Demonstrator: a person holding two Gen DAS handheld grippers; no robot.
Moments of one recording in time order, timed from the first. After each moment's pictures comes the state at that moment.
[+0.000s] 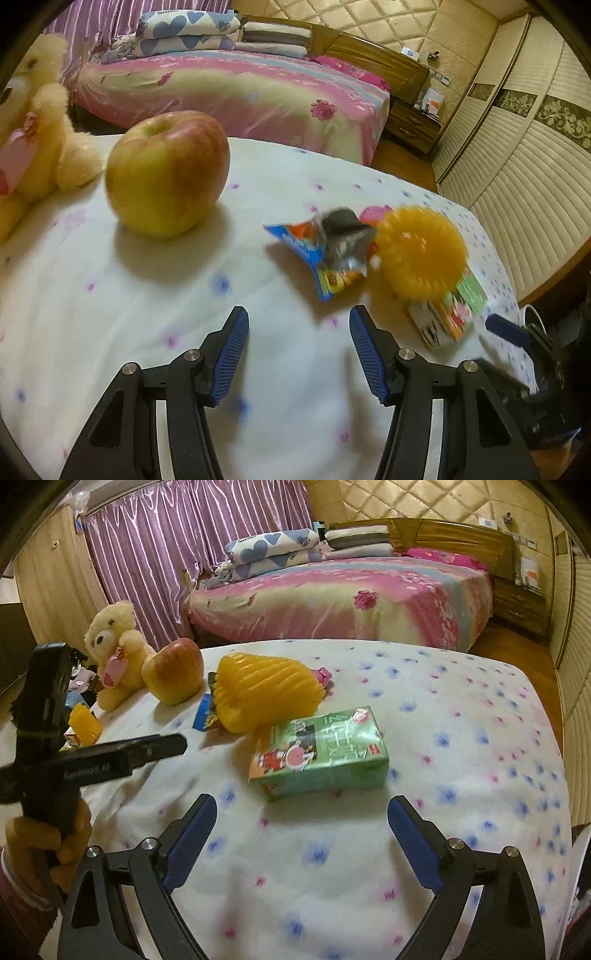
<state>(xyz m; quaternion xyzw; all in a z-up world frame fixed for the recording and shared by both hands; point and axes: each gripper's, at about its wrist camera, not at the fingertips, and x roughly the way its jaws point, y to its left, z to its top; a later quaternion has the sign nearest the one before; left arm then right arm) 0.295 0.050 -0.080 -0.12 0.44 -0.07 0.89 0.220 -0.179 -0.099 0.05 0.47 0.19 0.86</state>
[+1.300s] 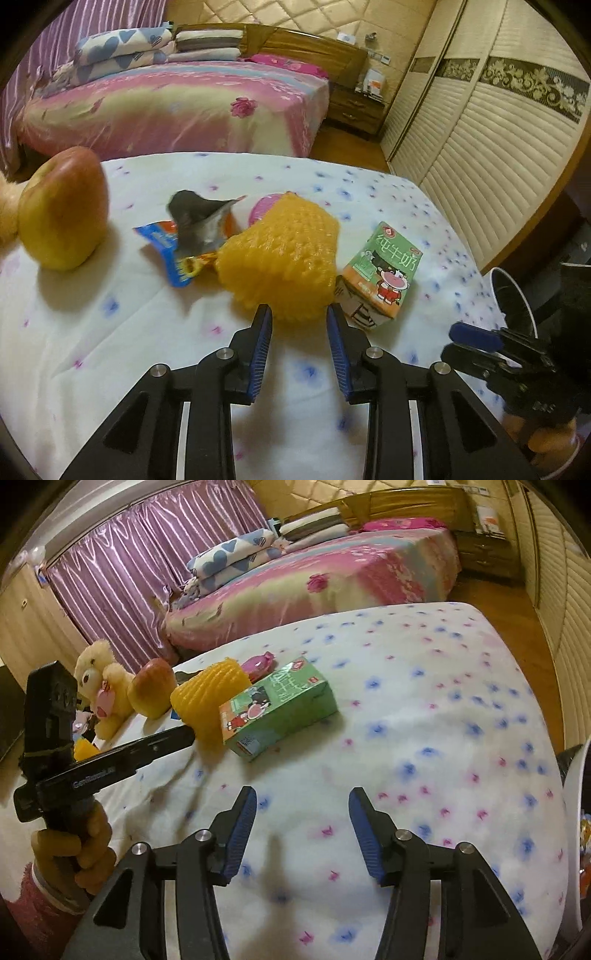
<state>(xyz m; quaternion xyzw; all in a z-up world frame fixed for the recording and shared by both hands) 0.304 -0.013 -0.085 -0.07 0.43 -0.17 0.88 0.191 -0.240 -0.105 0.15 0.49 0.15 0.85</state>
